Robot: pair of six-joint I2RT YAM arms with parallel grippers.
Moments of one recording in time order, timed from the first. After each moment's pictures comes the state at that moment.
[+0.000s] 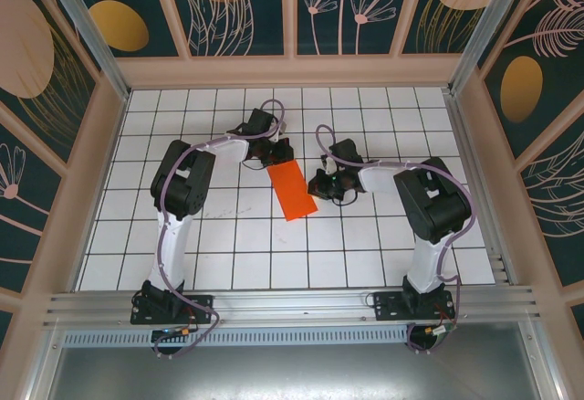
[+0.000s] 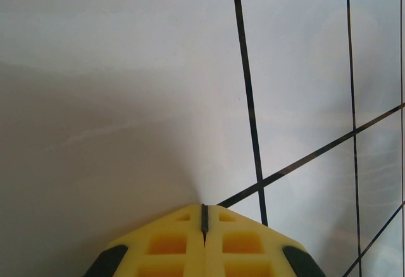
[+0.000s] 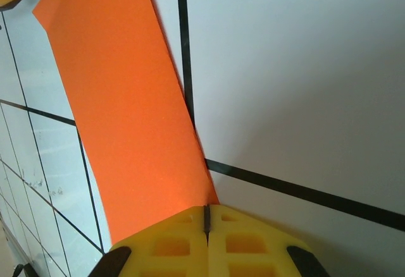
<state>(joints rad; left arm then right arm) -0.45 2.25 1.53 -0.22 0.47 -0.57 0.49 1.87 0.97 -0.13 -0.51 0.68</state>
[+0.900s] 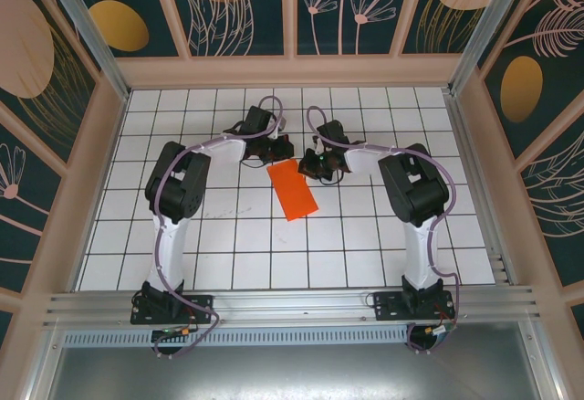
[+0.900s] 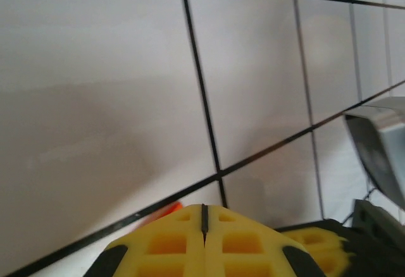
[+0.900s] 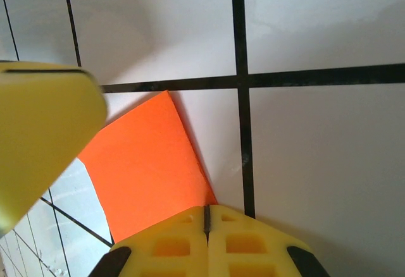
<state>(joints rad) -0.45 2.18 1.48 -0.18 0.50 -0.57 0.50 2.06 1.26 -0.18 -0.44 0.73</state>
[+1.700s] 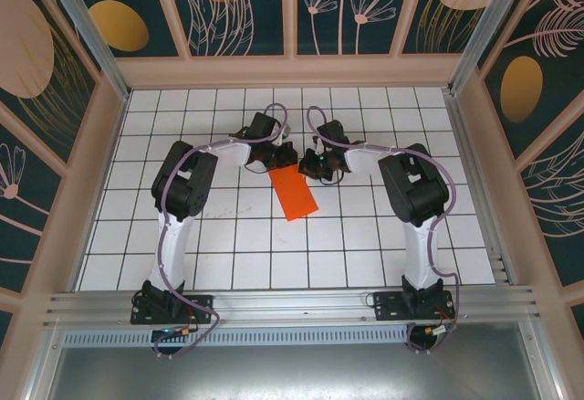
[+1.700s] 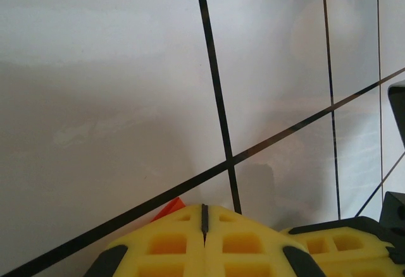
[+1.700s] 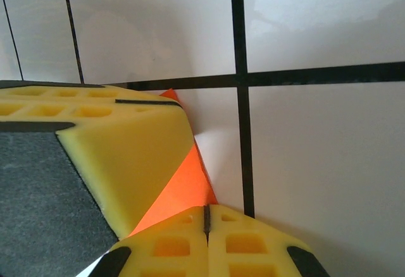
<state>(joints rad) -0.47 2.24 1.49 -0.17 0.52 -0.58 0.50 2.07 1.26 -0.19 -0.45 0.73</state>
